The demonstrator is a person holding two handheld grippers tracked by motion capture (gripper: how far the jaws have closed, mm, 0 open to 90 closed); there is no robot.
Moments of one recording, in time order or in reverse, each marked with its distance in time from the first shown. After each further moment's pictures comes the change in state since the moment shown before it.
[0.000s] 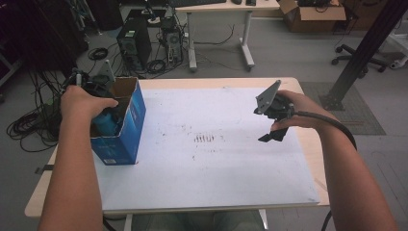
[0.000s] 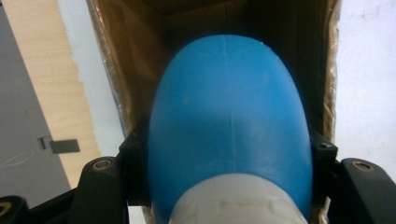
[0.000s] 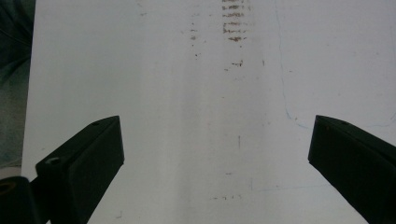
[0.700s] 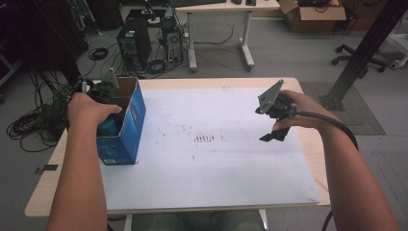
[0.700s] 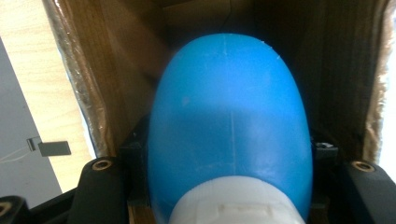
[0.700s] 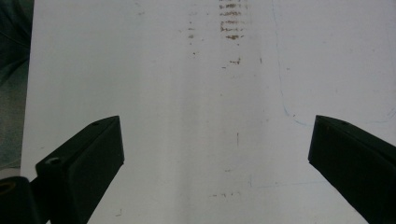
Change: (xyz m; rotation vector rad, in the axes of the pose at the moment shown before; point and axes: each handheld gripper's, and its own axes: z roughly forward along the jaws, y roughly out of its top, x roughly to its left) left arm -0.003 0.001 0.023 0.020 0.014 -0.003; right arm 0.000 -0.005 -0.002 -0.008 -0.006 0.007
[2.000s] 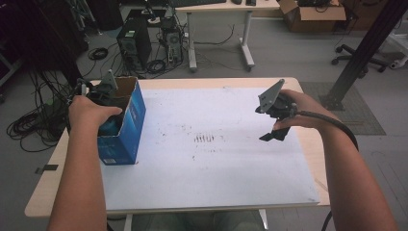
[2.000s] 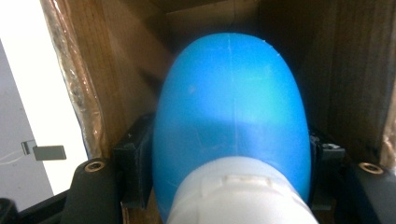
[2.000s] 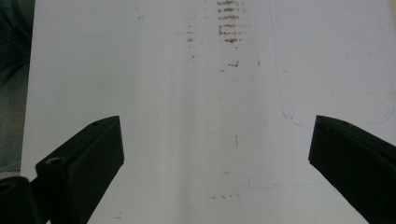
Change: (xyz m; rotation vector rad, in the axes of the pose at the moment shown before) left arm 0.003 -0.003 0.004 -0.037 -0.005 -0.031; right arm 0.001 0.001 -0.002 -0.009 -0.007 0.005
